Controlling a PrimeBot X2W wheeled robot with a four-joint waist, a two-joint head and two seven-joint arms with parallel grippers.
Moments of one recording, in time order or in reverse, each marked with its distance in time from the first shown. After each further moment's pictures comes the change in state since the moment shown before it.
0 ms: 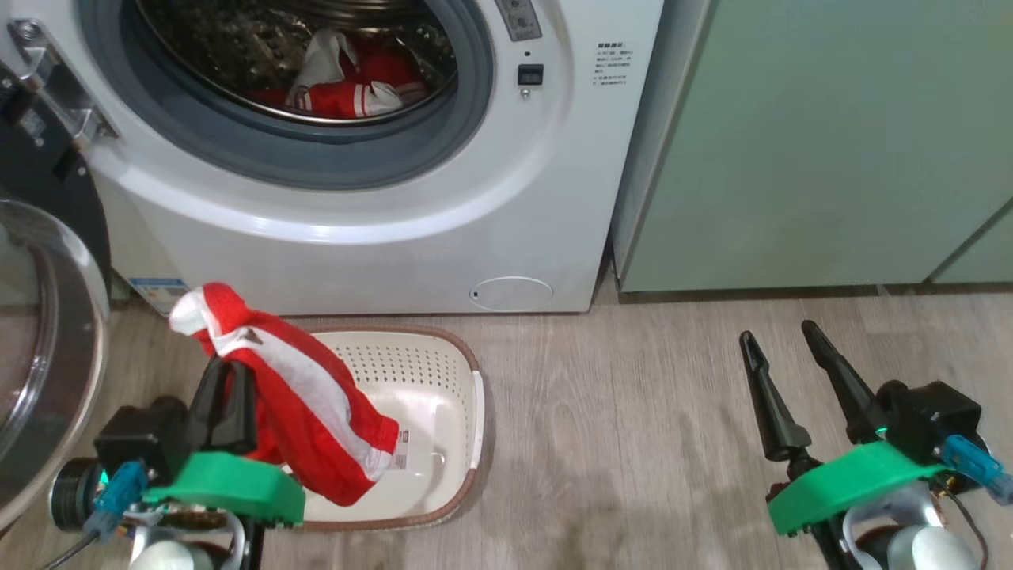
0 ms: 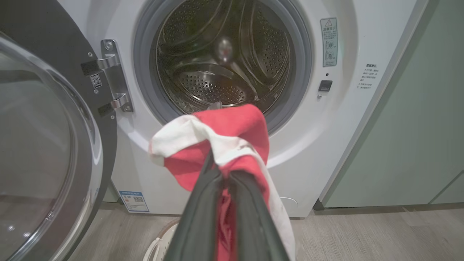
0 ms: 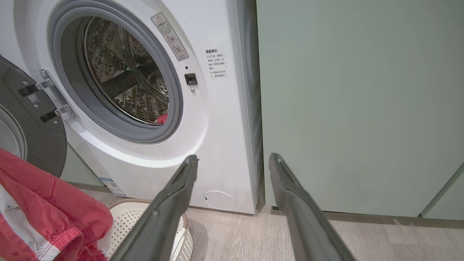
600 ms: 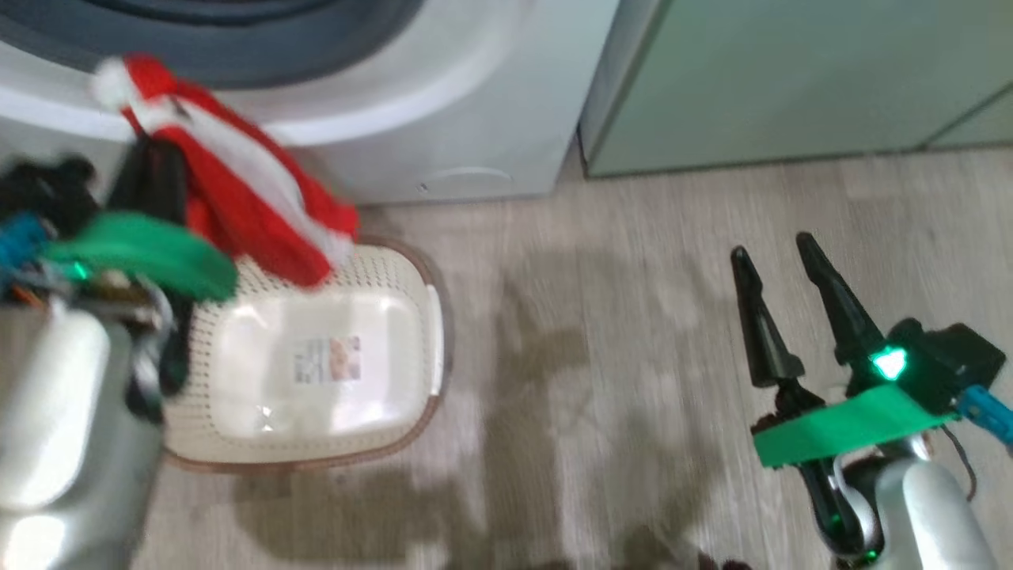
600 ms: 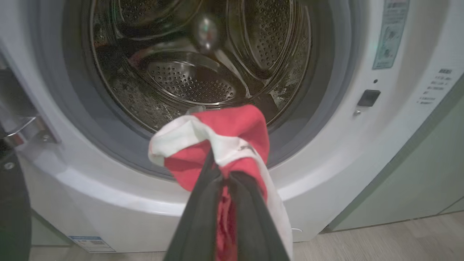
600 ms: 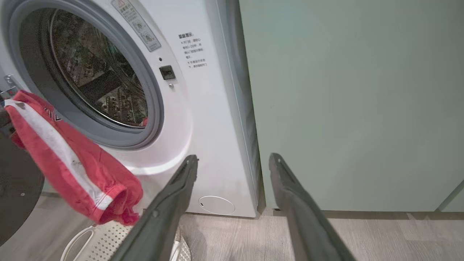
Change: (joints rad) left arm -0.498 0.031 0.041 0.241 -0.078 -0.102 0.094; right arm -0.140 0.000 0.051 -0.020 0.056 0.000 -0.082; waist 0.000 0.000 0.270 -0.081
